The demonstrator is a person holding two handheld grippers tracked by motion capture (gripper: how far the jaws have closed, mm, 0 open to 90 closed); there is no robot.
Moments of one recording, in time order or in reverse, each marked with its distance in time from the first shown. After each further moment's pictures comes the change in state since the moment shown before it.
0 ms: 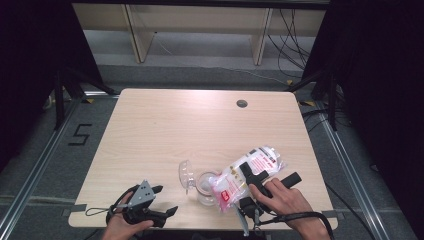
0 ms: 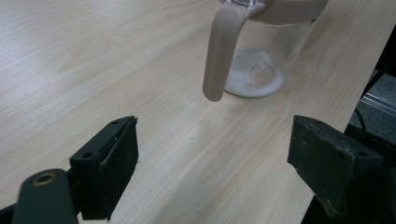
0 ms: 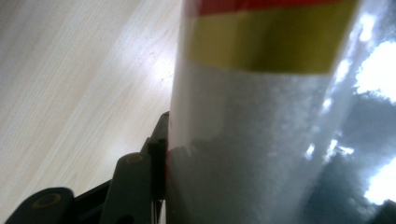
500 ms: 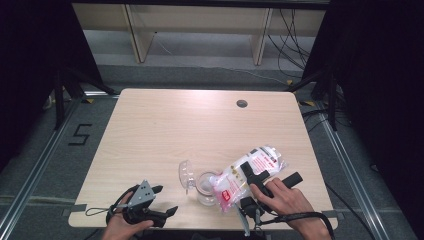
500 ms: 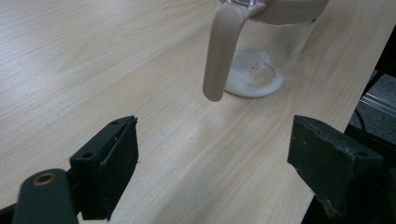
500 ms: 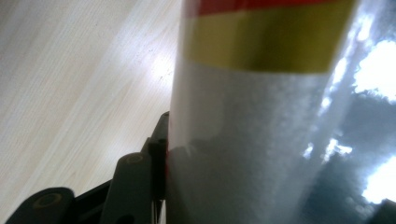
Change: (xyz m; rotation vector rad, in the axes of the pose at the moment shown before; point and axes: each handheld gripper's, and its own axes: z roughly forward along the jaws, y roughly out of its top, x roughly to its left) left arm 0.001 0.000 0.000 -0.001 0.001 0.001; right arm 0.000 -0.002 -0.001 0.002 0.003 -0.006
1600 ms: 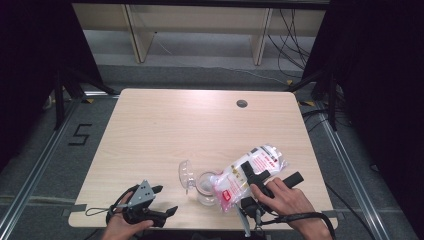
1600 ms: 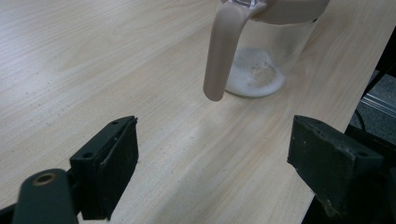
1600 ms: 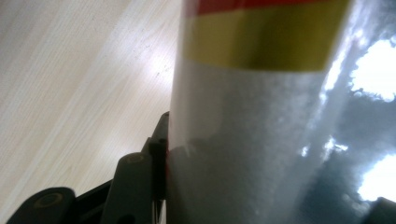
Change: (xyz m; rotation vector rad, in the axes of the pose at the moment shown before) left arm 0.002 0.000 -0.001 0.019 0.009 0.018; right arm -0.002 -0.001 -0.003 0.009 -0.006 -0.010
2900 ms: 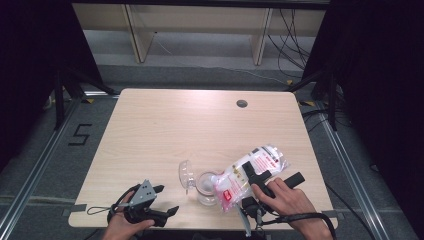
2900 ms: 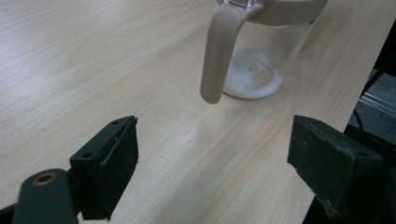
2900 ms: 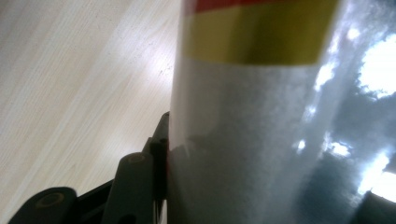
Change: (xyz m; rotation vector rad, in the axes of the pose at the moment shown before) left arm -0.002 0.001 0.003 -0.020 -0.019 -0.020; right arm 0.002 -0.002 -0.001 0.008 0.011 0.022
